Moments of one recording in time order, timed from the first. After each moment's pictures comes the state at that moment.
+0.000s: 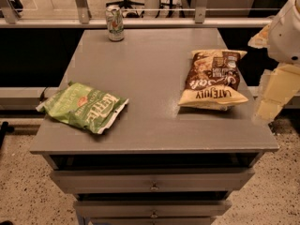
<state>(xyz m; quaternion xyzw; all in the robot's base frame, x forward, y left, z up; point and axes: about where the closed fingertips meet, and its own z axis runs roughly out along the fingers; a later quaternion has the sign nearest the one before) 0.438 -0.216 0.978 -0.60 0.78 -0.04 0.16</state>
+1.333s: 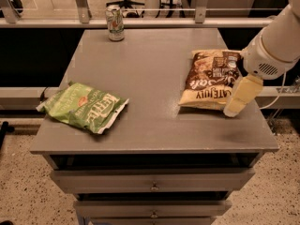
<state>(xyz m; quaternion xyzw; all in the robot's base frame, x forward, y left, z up) 0.523 -0.237 0.905 -0.53 0.82 -0.05 0.21</state>
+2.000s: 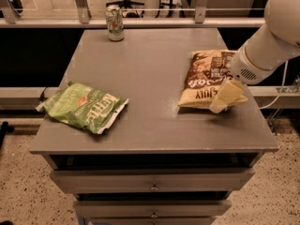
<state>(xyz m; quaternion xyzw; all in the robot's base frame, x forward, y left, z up) 0.554 -0.228 0.868 -0.47 0.85 -0.03 0.22</state>
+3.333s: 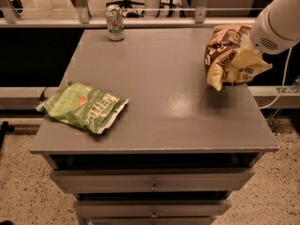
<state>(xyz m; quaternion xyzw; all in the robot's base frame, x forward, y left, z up) 0.576 -0.258 0.965 -0.44 0.83 -0.15 0.31</state>
